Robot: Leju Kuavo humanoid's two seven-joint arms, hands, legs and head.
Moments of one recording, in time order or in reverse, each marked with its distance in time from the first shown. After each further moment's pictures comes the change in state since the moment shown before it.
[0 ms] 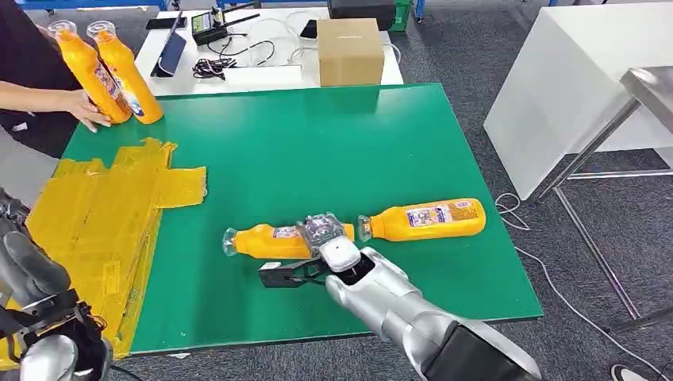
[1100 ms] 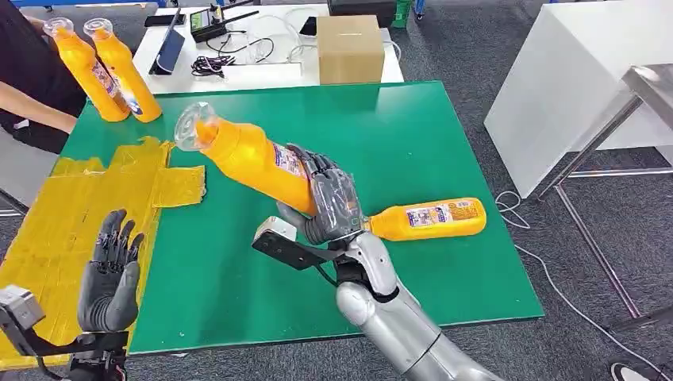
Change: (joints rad) left arm 0.201 0.012 -0.121 -0.055 0.384 -0.395 0.252; right arm 0.298 -0.092 -0.219 -0.752 -0.293 -0.644 -0.264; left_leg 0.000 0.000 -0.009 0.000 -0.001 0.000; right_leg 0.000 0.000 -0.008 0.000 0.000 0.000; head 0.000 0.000
